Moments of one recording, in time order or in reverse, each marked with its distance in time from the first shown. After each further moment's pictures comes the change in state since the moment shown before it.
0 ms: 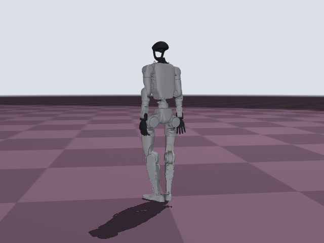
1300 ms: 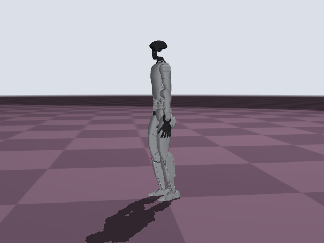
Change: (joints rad) left arm -0.042 0.020 -0.032 0.083 -0.034 0.003 -0.004; right arm 0.041 0.014 -0.122 -0.027 0.008 -0.021 0.019; waist -0.043 -0.006 -0.056; left_leg 0.016 -0.061 -0.223 0.038 0.087 0.005; right_leg -0.090 0.039 0.382 0.081 0.034 0.042
